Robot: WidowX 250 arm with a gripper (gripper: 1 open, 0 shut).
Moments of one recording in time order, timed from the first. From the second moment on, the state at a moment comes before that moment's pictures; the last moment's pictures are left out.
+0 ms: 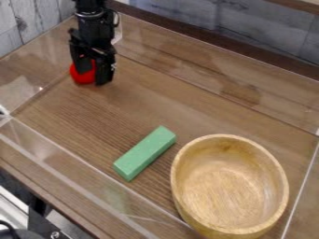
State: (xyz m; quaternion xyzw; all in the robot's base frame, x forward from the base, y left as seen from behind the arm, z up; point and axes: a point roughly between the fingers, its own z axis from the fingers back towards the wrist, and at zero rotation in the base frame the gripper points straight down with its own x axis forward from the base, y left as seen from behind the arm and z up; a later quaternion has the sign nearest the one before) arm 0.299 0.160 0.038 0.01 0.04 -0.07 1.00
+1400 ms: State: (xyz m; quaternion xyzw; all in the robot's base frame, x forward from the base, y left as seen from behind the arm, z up) arm 0.322 0.148 0.045 0.00 0.05 -0.10 0.99
